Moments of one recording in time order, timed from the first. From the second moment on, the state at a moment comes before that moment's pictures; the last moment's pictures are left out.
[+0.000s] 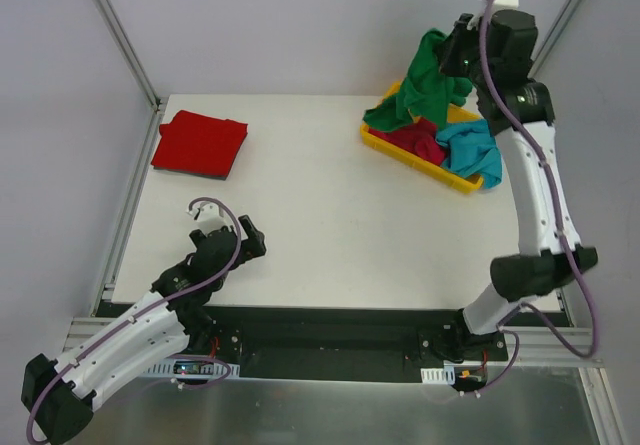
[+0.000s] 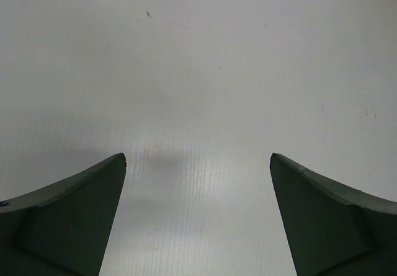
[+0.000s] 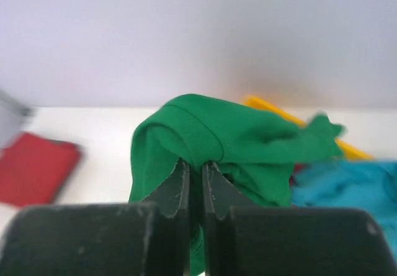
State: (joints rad) left arm -0.69 0.56 0.33 -0.37 -0.52 -0.74; right arm 0.19 1.72 2.07 -0.62 0.03 0.19
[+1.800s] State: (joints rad) left arm -0.71 0.68 0.24 -0.35 0.06 -1.01; right arm 0.19 0.41 0.33 -0.47 0.06 0.45
